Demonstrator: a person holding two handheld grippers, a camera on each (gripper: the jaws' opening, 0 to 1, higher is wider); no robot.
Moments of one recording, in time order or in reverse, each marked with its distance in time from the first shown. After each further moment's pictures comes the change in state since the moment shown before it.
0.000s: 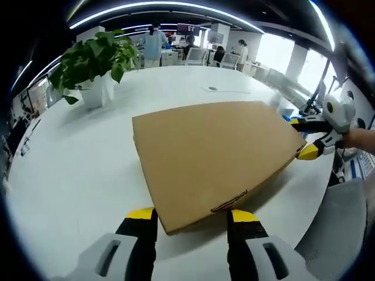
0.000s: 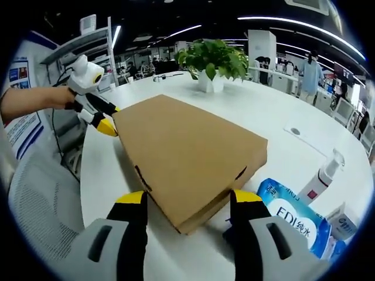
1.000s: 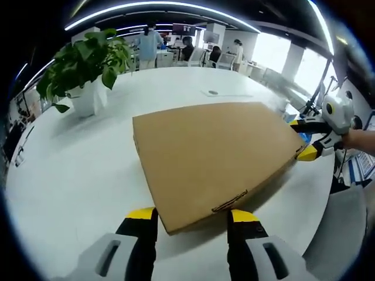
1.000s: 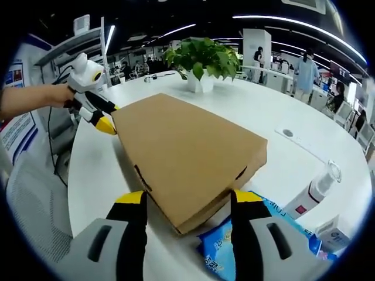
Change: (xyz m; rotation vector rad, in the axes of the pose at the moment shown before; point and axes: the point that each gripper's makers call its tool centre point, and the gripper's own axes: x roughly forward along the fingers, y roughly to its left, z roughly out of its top) left arm 0.025 0.012 0.033 0.017 0.001 -0.031; right arm 0.011 -0.034 0.011 0.012 0.011 -0.037
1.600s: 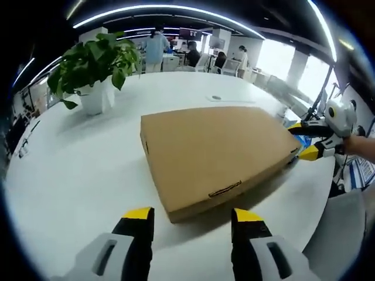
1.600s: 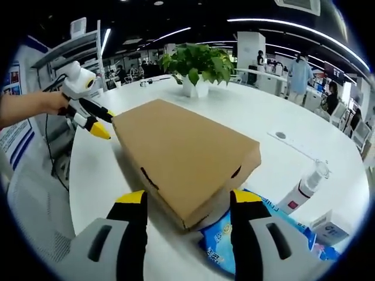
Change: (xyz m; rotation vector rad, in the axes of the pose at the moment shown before) left arm -0.023 -0.004 -0.009 -0.033 -0.053 0.030; right arm -0.023 0.004 0.004 0.007 -0.033 -0.048
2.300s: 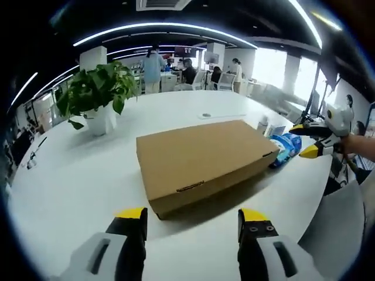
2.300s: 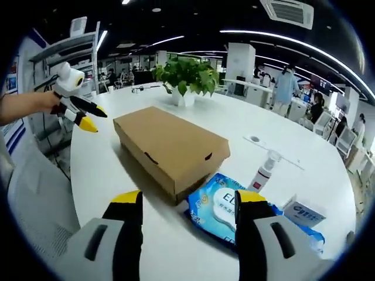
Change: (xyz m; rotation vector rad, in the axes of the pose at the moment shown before) left arm -0.046 -0.040 0.006 0.070 -0.147 0.021; right arm -0.084 -0.012 -0.016 -0.021 -0.072 -0.132
